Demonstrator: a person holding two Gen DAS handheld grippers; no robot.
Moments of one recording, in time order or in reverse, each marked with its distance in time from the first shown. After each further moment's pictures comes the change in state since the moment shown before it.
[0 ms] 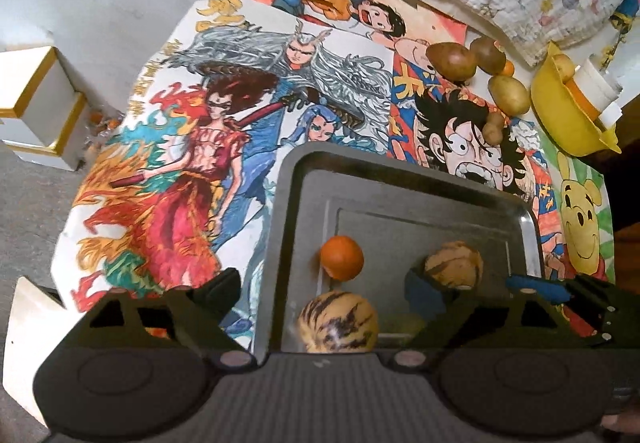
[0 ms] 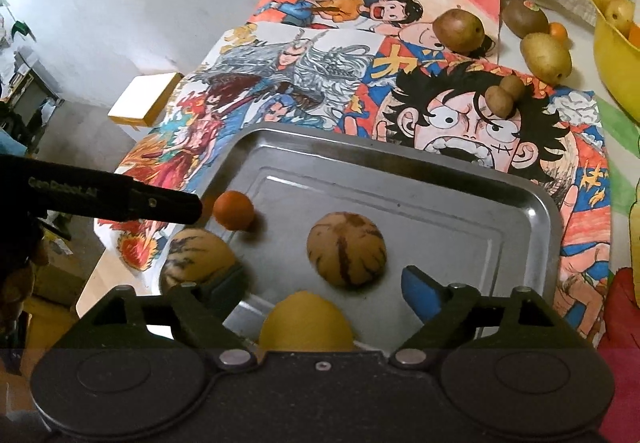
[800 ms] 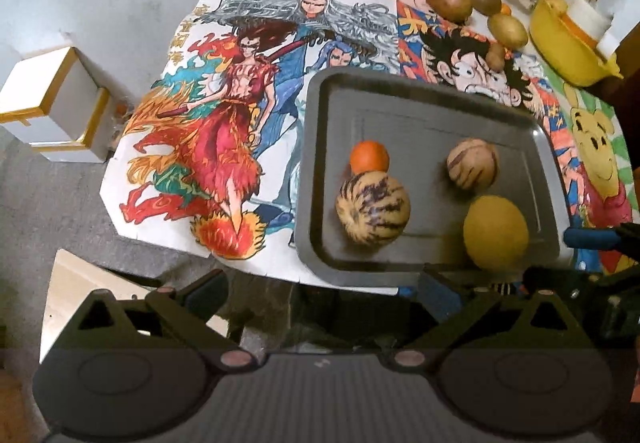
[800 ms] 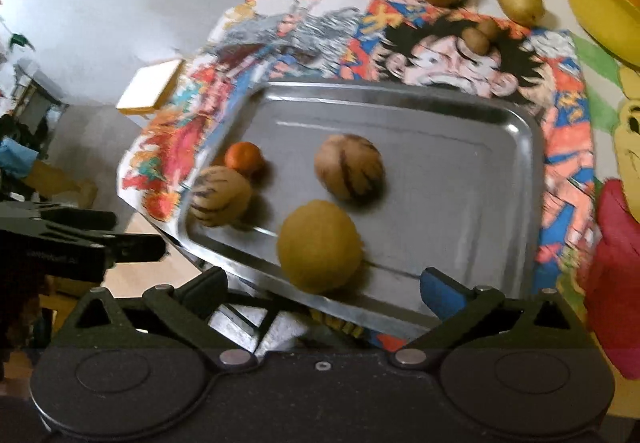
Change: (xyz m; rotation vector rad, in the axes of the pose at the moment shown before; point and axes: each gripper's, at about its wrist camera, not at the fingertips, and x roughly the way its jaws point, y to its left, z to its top) left arm -0.028 0.003 -0.067 0.099 0.064 0.100; right arm -0.032 -0.009 -0.042 0.086 0.085 0.029
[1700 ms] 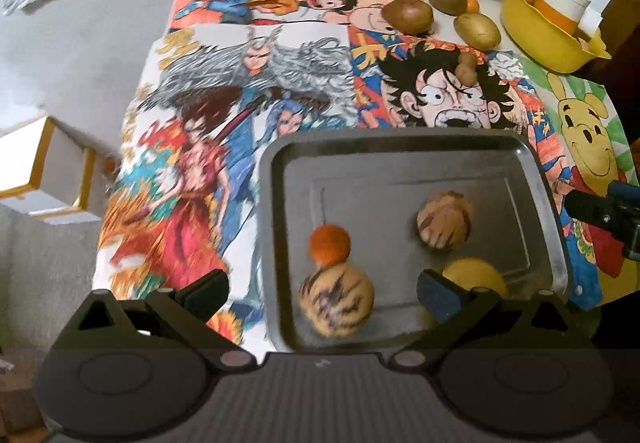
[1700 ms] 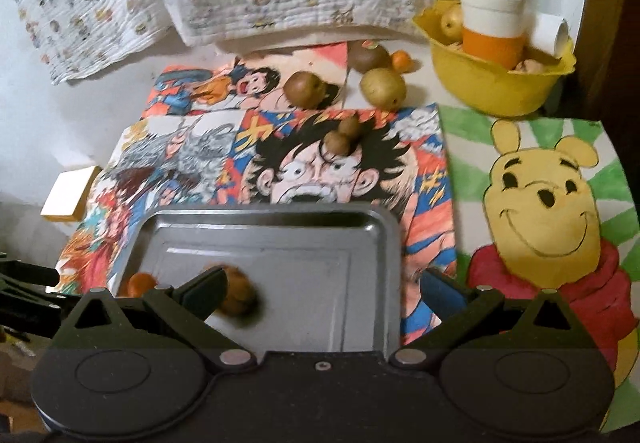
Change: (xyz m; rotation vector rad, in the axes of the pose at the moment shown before) left arm 0.009 -0.048 0.075 0.183 0.005 0.025; right arm -0.040 -0.054 0.030 0.160 -0.287 -0.228
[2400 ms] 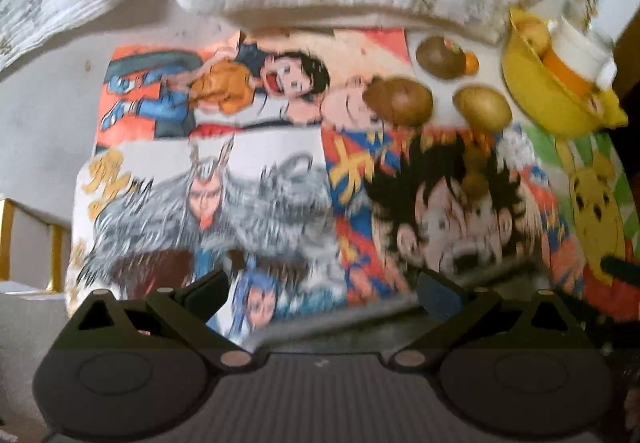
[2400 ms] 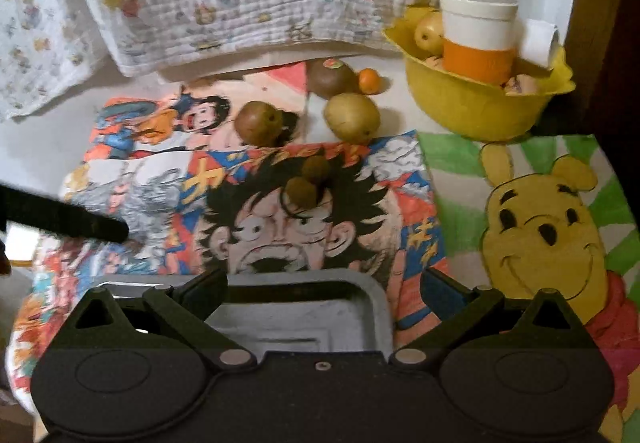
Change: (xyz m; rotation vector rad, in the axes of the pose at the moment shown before) left arm 0.056 -0.001 0.135 0.080 -0.081 -0.079; right arm 0.058 0.004 0.039 0.066 -0.050 -0.132
